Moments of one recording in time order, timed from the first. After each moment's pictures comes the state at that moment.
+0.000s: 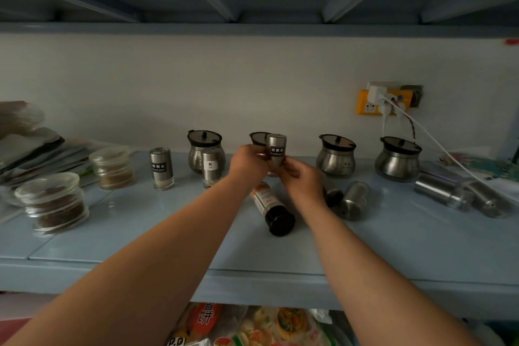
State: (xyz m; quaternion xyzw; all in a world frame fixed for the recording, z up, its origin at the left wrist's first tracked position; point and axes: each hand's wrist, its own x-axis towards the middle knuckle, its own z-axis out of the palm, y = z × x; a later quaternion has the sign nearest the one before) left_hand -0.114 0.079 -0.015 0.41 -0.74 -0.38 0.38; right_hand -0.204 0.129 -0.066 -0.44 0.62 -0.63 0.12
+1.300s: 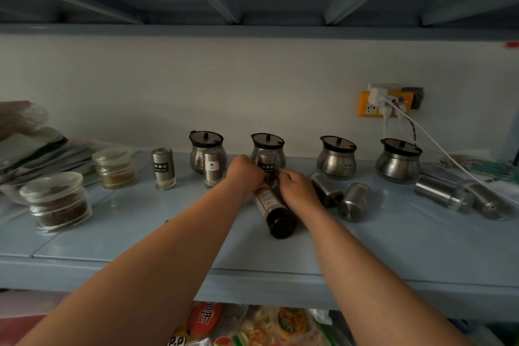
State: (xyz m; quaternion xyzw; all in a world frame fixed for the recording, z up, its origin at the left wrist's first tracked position) left_hand -0.111 0.065 -0.024 0.51 -0.74 -0.35 0.27; right_hand -0.200 0.135 -0.063 -0.47 0.72 -0.49 0.14
